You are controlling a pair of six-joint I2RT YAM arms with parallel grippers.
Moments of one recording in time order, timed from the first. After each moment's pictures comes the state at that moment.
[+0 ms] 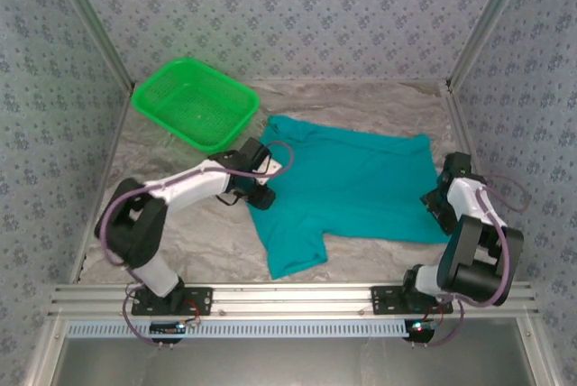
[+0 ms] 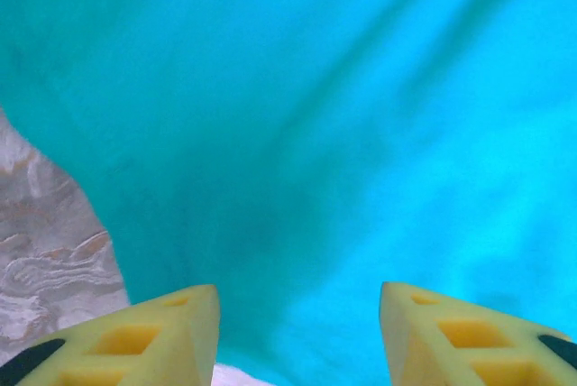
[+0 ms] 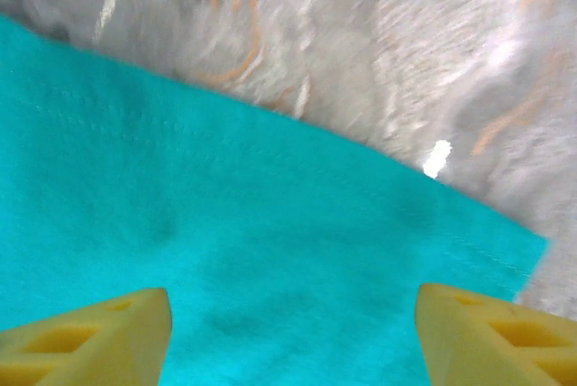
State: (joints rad) left arm -0.70 1.59 1.05 -0.63 0.09 0.03; right arm -0.35 1.32 0.75 -0.79 0.17 0.75
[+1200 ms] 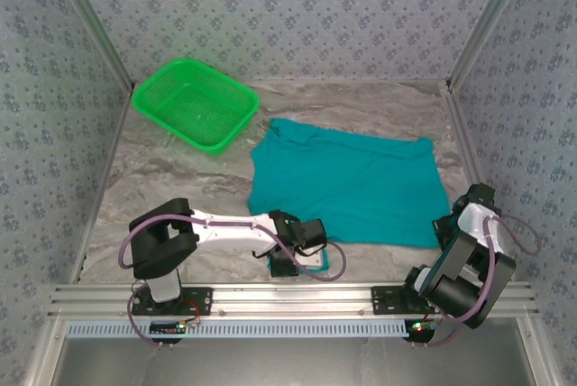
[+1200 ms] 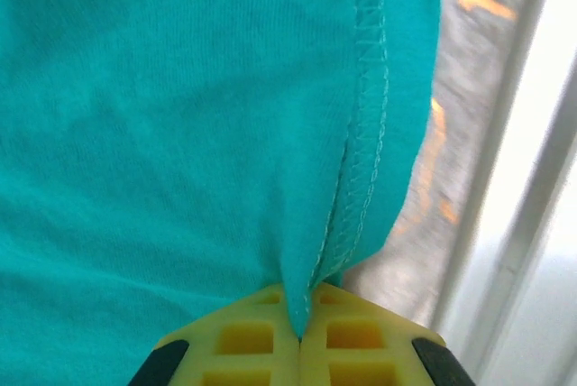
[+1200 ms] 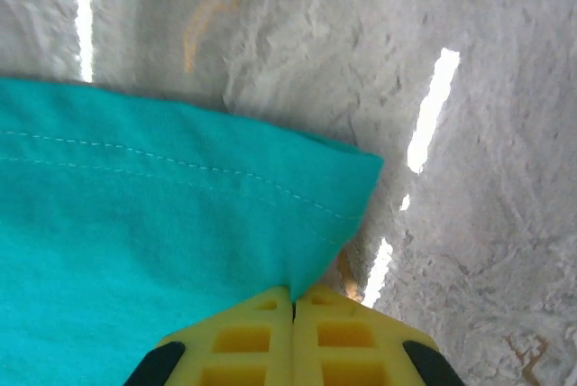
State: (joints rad) left arm -1.30 1.74 1.06 -0.86 0.02 0.24; right arm -0.63 1.19 0.57 -0.81 0.04 0.74
